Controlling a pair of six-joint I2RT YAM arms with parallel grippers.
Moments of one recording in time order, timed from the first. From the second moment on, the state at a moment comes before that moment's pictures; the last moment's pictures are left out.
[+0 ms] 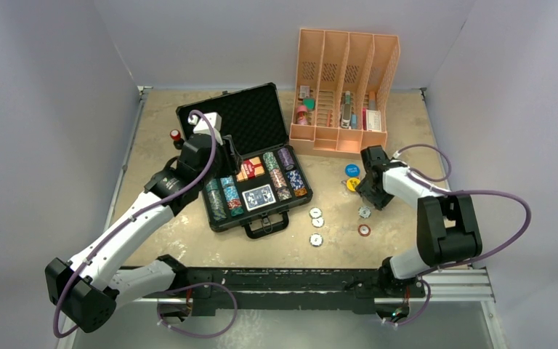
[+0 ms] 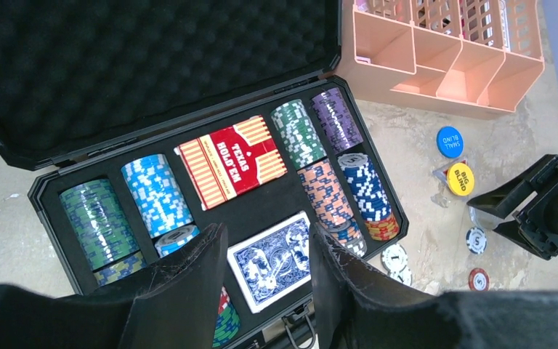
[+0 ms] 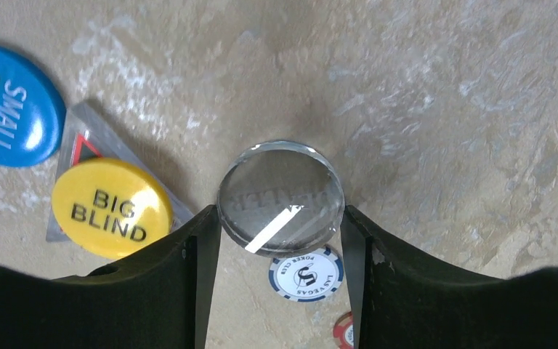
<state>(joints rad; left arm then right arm) -0.57 1.06 0.98 -0.44 -0.22 -0.54 0.17 1.50 0.80 -0.60 0.37 0.95</state>
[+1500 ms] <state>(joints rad) -0.56 0.86 0.94 -0.48 -0.69 -0.60 0.88 2.08 1.68 -0.42 0.17 0.38</state>
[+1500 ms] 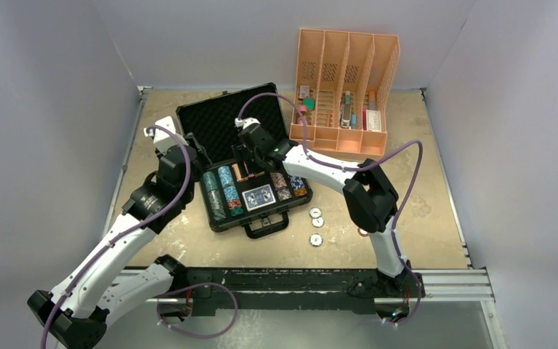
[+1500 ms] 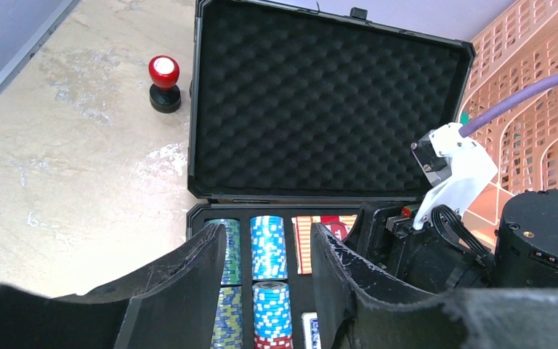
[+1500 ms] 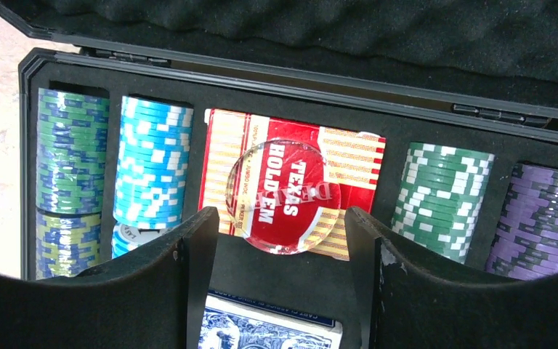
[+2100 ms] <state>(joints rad) -0.56 0.88 0.94 -0.48 -0.67 -0.60 0.87 1.94 1.61 -0.46 0.28 0.47</state>
